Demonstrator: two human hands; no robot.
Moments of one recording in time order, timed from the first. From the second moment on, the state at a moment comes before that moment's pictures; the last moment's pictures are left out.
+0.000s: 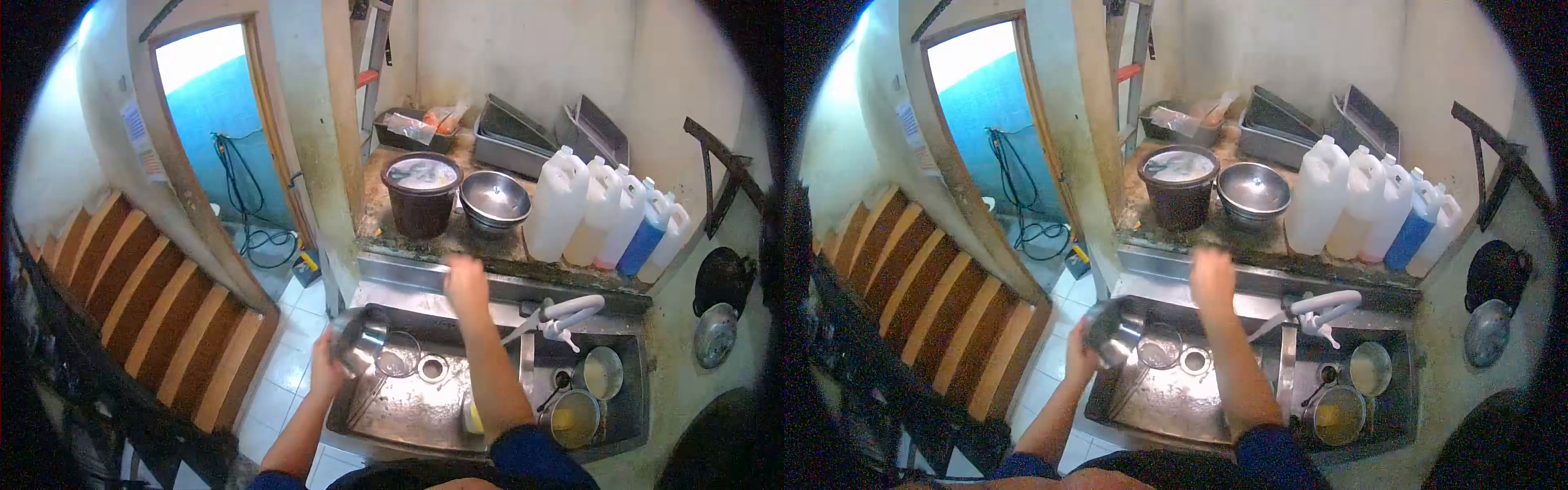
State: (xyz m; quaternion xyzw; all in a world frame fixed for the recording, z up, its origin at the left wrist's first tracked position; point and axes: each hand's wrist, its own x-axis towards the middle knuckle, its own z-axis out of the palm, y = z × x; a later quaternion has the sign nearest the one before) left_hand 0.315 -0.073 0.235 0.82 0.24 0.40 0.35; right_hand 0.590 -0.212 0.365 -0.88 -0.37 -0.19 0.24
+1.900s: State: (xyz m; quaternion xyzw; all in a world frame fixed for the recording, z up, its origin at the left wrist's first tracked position) left_hand 0.286 -0.070 0.207 0.78 0.26 0.43 0.36; right_hand 0.527 -0.459 0.162 -0.33 0.26 0.28 0.86
